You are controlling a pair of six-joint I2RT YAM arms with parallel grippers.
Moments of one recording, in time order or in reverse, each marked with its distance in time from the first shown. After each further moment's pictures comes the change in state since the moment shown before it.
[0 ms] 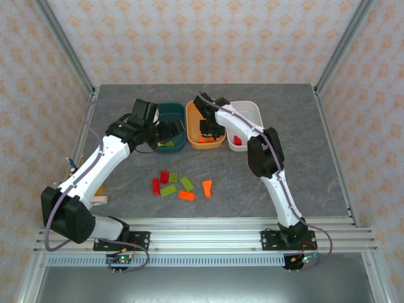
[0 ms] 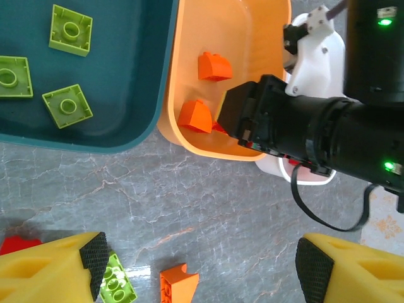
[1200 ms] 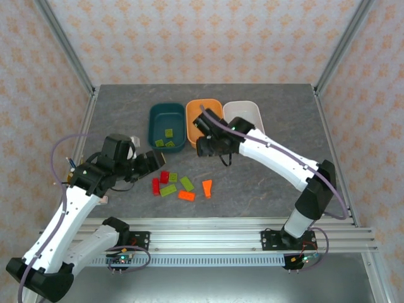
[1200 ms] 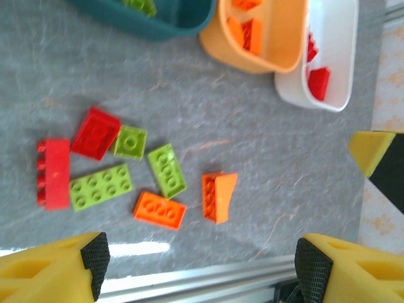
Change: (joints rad) left arm 0.000 -0.549 -0.302 -0.256 0.042 0.003; right arm 0.293 -0.742 -0.589 0.050 0.062 0.059
